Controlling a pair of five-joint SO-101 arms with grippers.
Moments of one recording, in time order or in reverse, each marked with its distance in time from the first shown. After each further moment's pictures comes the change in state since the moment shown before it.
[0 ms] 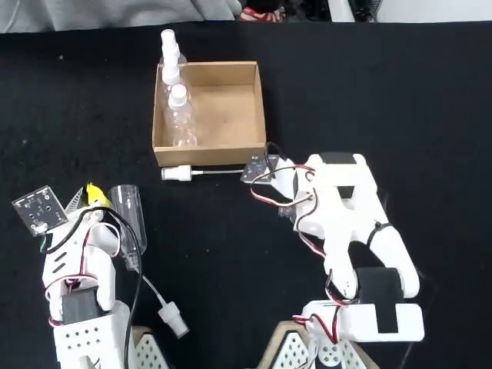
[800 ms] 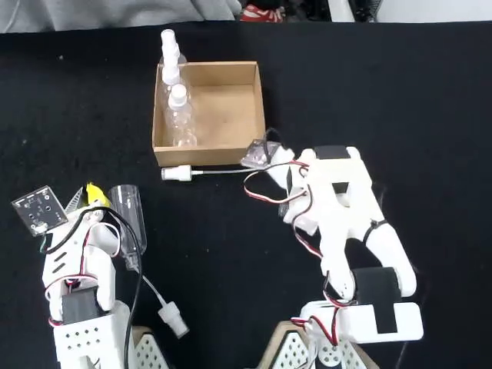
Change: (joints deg) left arm 0.0 0.0 0.0 -0.2 0.0; right arm -2.6 0.0 -3.6 3.8 -11.3
